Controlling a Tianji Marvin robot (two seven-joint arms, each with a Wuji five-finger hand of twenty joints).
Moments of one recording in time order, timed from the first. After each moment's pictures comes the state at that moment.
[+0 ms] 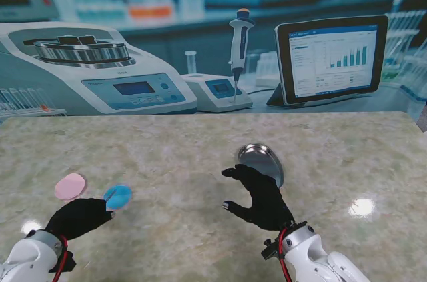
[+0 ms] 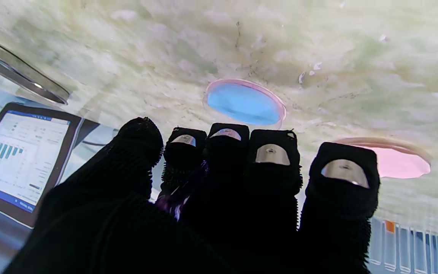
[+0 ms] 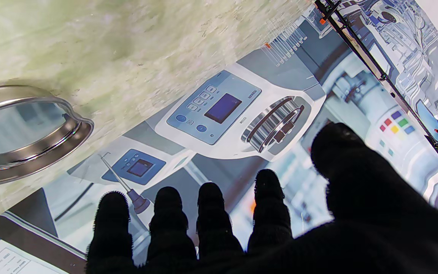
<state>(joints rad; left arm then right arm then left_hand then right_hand) 2.12 -1.08 -1.68 -1.93 0.76 0.01 -0.17 -1.88 -1.12 1.20 -1.84 -0.62 -0.18 -0.19 0.71 -0.21 0.44 -0.04 0.71 0.04 1.32 1.32 1.01 0.07 1.31 1.12 0.91 0.12 1.55 1.04 0.78 0.36 1.72 0.95 0.50 -0.31 0.56 -0.06 0.19 -0.13 0.36 0.53 0.20 0.07 0.32 0.25 0.15 0.10 0.22 0.24 -0.11 0.25 0.67 0.34</state>
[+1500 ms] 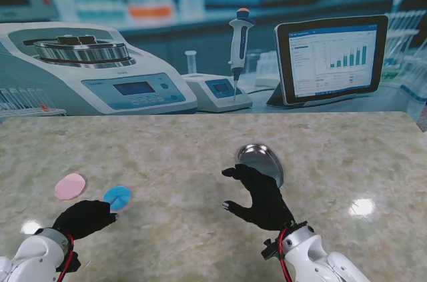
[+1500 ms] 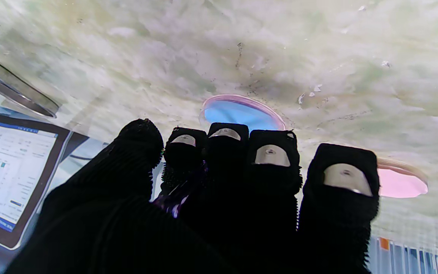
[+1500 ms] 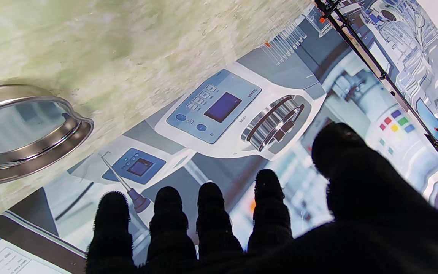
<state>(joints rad) 2.09 -1.07 -1.64 -1.93 0.77 0.09 -0.23 -1.88 -1.12 1.20 -1.84 -0.62 -0.18 -0.20 0.71 -0.20 0.43 -0.04 0.71 0.04 1.32 1.32 1.02 0.06 1.31 1.10 0.93 0.11 1.57 1.00 0.84 0.32 1.76 0.88 0.50 -0.31 0.56 -0.06 0.19 -0.13 0.36 0.53 0.20 0.07 0.32 0.25 0.15 0.10 0.22 0.24 -0.11 0.25 0.67 0.34</state>
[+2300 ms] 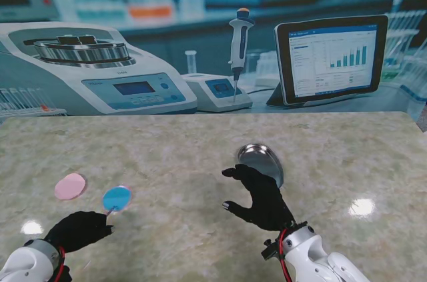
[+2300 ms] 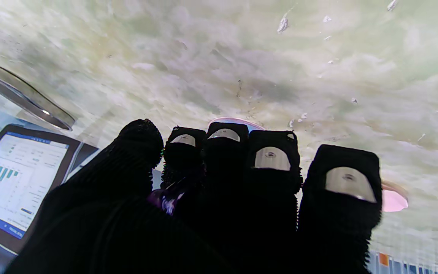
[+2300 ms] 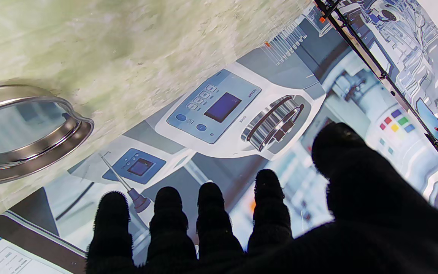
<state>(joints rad) 2.20 -1.07 -1.71 -2.01 0.74 0.05 -0.28 -1.88 -1.12 1.20 -1.84 -0.62 -0.18 -0.20 0.71 -0.20 0.43 -0.04 0.72 0.04 1.32 1.32 1.05 0.06 1.32 1.09 0.97 0.11 1.58 0.98 0.88 0.32 1.79 0.83 0.50 -0.31 0.56 -0.06 0.19 -0.13 0.36 0.53 0.20 0.07 0.32 0.25 0.15 0.10 0.22 0.24 -0.11 0.25 0.67 0.34</state>
